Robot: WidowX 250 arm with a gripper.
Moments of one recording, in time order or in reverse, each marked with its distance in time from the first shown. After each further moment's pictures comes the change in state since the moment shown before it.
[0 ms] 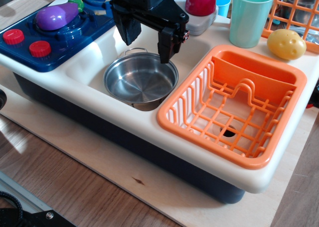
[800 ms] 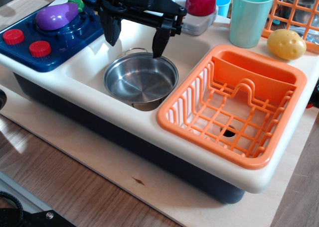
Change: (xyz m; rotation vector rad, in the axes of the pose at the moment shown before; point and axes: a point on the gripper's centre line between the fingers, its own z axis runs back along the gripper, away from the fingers) arm 0.000 0.019 -0.006 0.160 0.112 0.412
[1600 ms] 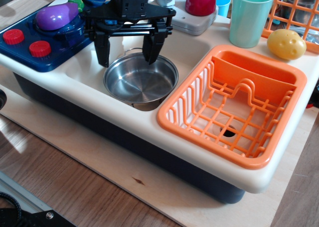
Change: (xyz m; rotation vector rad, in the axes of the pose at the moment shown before) arm -0.020 0.010 -0.014 0.054 0.073 0.520
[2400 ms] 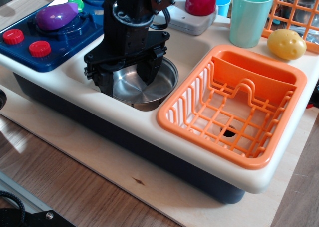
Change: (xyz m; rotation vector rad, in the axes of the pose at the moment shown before) arm -0.016 0.006 -0.024 -0.050 -0.076 0.288
